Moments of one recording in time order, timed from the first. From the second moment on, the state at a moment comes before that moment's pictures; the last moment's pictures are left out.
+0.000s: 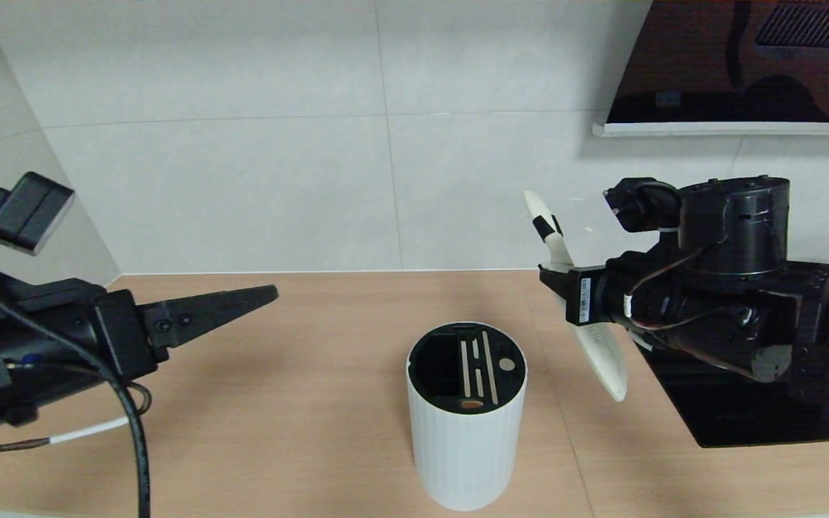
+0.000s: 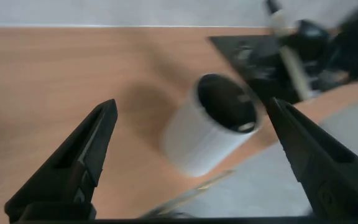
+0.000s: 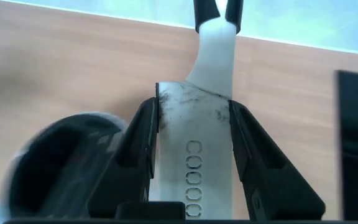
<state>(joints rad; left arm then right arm) -0.23 1.23 -0.67 -0.36 -0.46 -0.37 0.66 1.67 -0.95 -0.46 -0.25 0.18</state>
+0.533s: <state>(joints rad) -0.47 1.38 -0.62 -0.68 -0.44 -0.68 0.84 1.64 -0.95 -0.45 -0.24 0.30</state>
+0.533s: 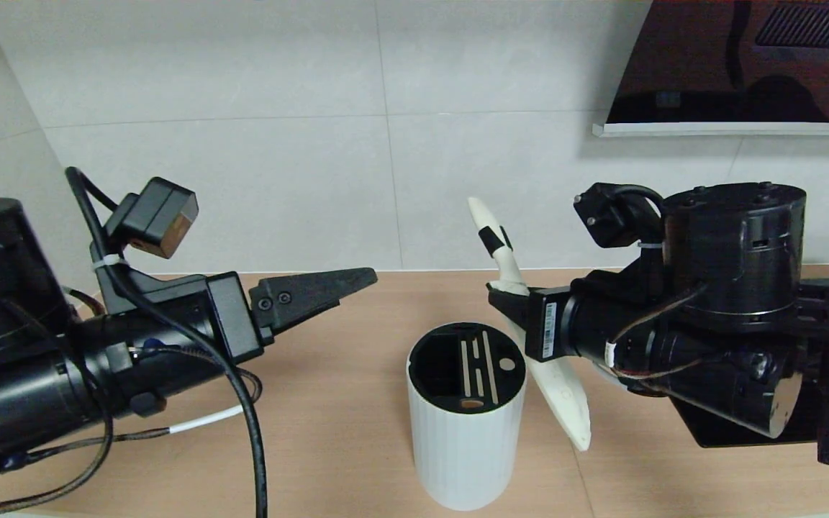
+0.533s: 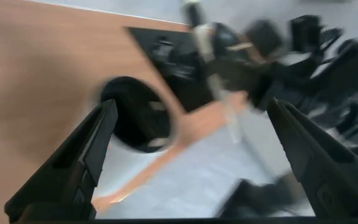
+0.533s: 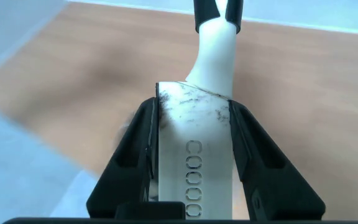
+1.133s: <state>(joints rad) -0.55 1.51 -0.61 -0.87 -0.43 -0.92 0.98 1.64 -0.94 -0.45 -0.24 0.34</state>
